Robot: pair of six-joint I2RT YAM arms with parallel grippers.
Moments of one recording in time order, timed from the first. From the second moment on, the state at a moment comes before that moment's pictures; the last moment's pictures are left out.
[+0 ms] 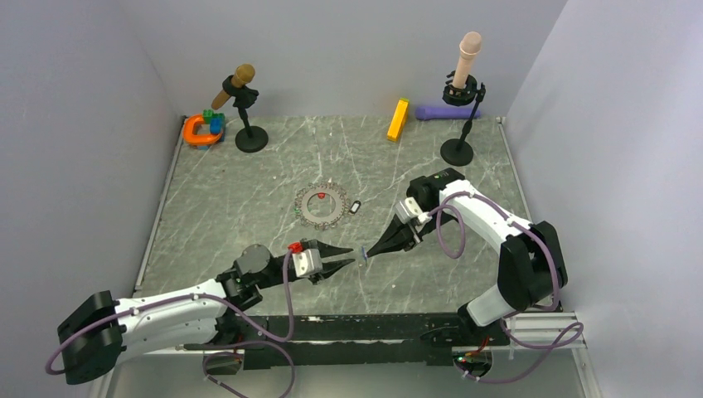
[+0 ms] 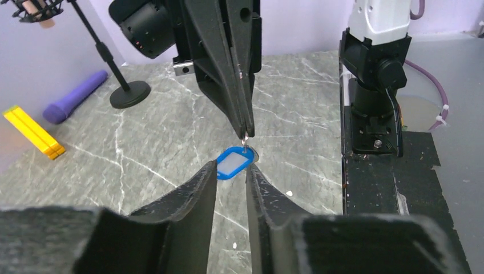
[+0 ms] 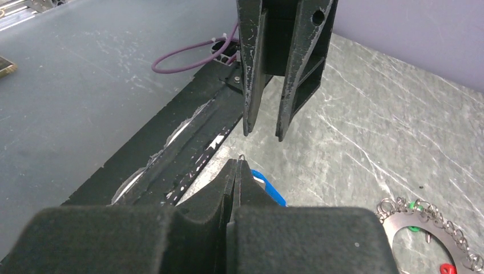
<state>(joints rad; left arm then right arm) -1.04 0.85 0.27 0.71 0.28 0.17 0.46 1.52 1.10 -1.49 -1.50 -2.04</state>
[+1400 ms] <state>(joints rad) -1.04 1.02 0.34 0.80 0.38 0.16 0.47 1.52 1.10 -1.49 -1.50 -2.05</state>
